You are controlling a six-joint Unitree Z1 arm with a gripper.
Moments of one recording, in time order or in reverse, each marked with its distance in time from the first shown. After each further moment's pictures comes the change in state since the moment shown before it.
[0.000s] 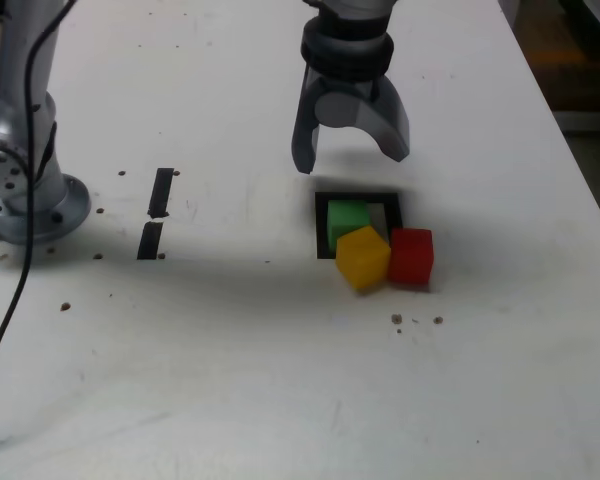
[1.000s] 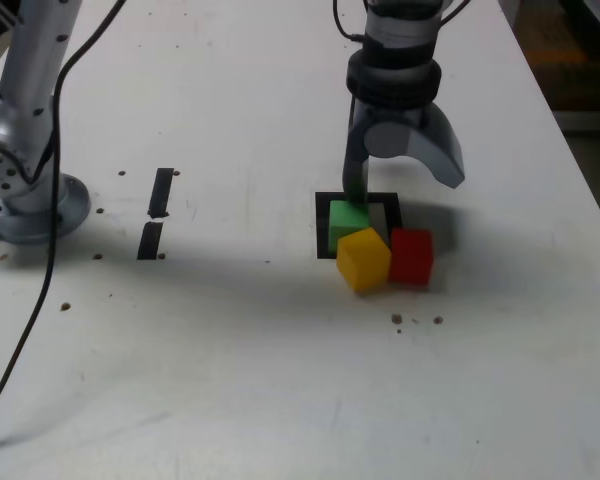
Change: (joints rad) arm -0.061 0.080 -0.073 -0.114 -0.084 -0.051
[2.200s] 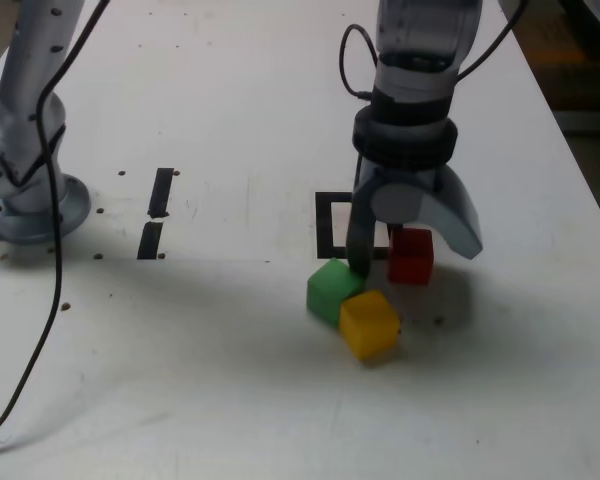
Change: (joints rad) arm -0.191 0.019 0.002 -0.025 -0.118 -0.164
